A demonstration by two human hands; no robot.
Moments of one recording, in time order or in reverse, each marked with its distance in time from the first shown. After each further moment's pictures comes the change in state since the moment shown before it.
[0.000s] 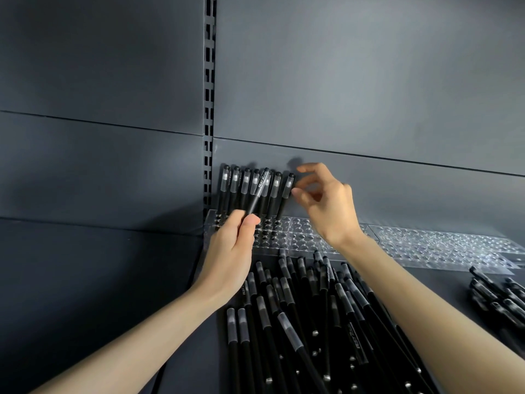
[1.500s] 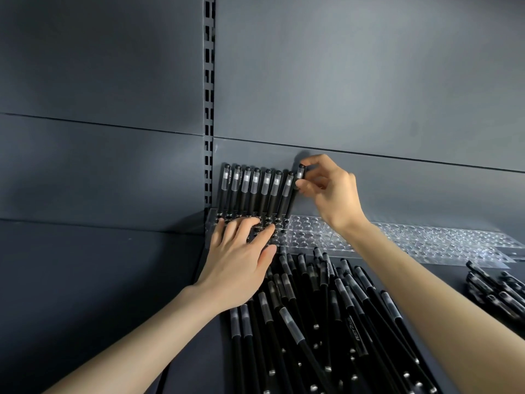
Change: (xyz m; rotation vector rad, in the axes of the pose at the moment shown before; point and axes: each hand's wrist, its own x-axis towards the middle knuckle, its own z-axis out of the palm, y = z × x) left_hand 0.000 -0.027 -0.002 1.004 -0.279 0.292; right_hand 0.014 0.006 -0.006 0.045 -0.006 0.023
